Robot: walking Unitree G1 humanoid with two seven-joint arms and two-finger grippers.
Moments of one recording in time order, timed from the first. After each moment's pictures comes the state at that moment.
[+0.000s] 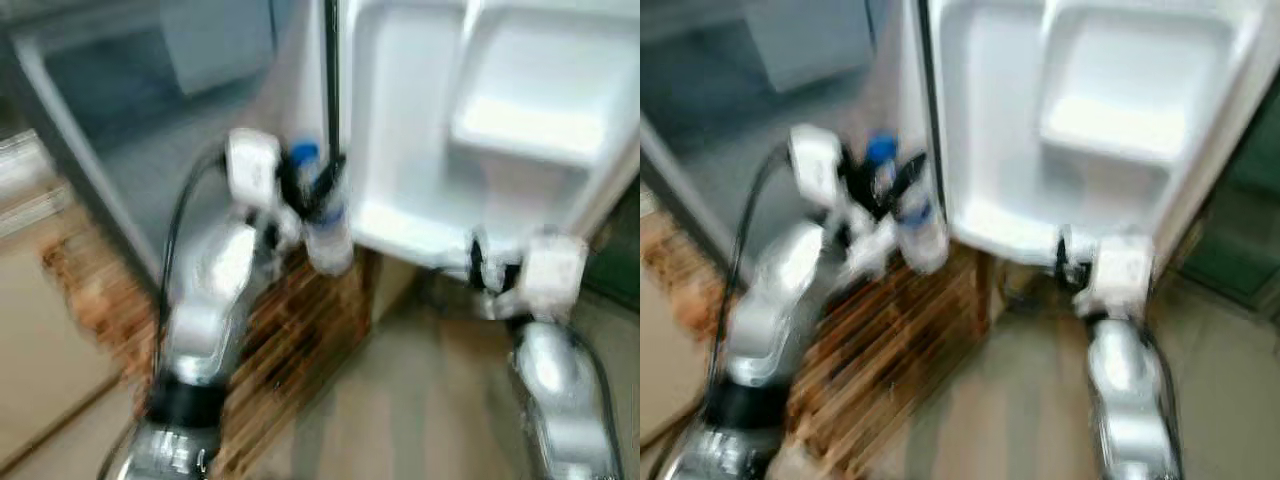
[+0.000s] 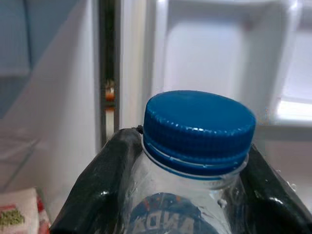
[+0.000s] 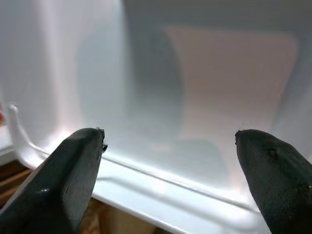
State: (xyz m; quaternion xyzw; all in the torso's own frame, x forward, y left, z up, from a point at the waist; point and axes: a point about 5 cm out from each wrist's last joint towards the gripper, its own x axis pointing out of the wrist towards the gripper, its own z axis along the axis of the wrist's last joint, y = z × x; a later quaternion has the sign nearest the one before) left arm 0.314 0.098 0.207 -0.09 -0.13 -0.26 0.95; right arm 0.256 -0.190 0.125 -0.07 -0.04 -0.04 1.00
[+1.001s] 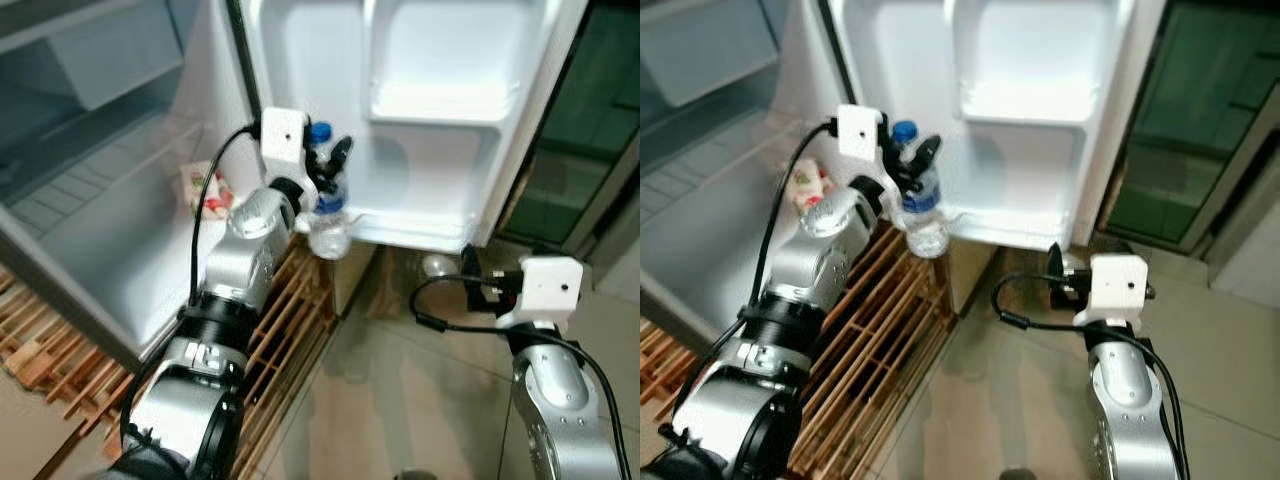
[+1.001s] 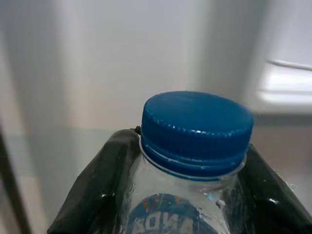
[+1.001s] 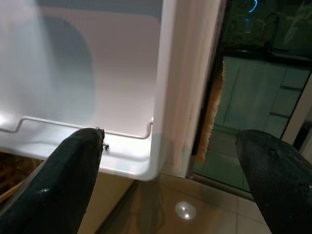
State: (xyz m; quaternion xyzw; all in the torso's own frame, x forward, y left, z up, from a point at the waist) left arm 0.384 0.080 0.209 -0.07 -0.06 -0.19 0.98; right arm 0.232 -0.194 0.128 -0.08 -0.03 -0.04 1.00
